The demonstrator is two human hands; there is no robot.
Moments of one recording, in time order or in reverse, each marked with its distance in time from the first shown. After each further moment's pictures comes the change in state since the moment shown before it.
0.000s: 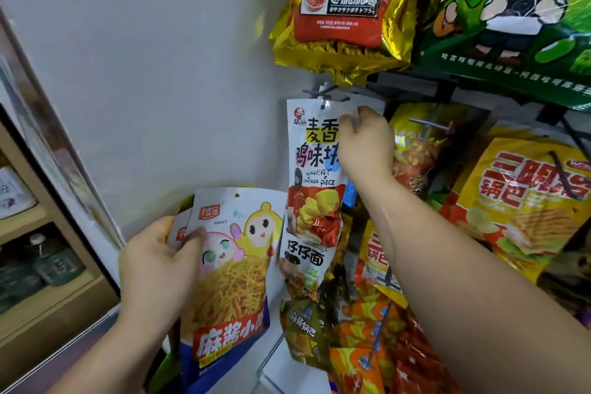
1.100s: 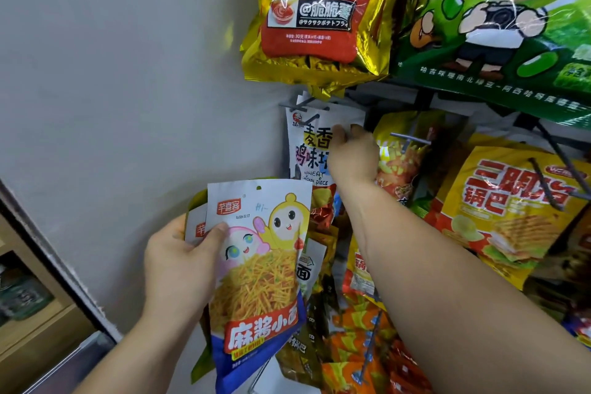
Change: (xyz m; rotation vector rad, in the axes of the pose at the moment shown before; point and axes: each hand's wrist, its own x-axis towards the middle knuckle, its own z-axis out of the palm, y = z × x) left_hand 0.014 0.027 0.055 -0.424 -0.187 -0.143; right_hand 0.034 0.039 0.028 0.018 0.112 0.199
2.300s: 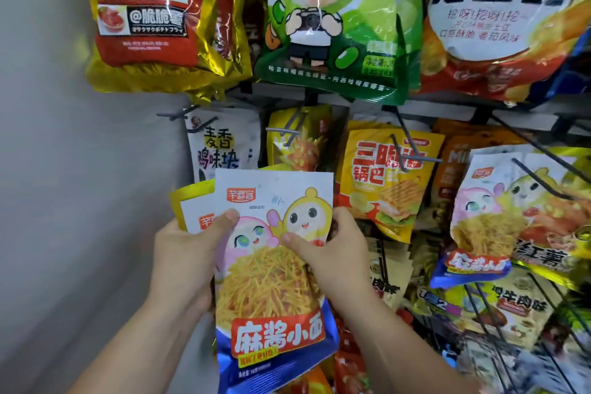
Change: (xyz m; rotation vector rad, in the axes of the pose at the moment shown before) left_hand -0.034 0.019 0.109 -0.367 -0.347 -0.198; right_hand -0.134 0.084 -0.145 0.227 -0.131 0.230
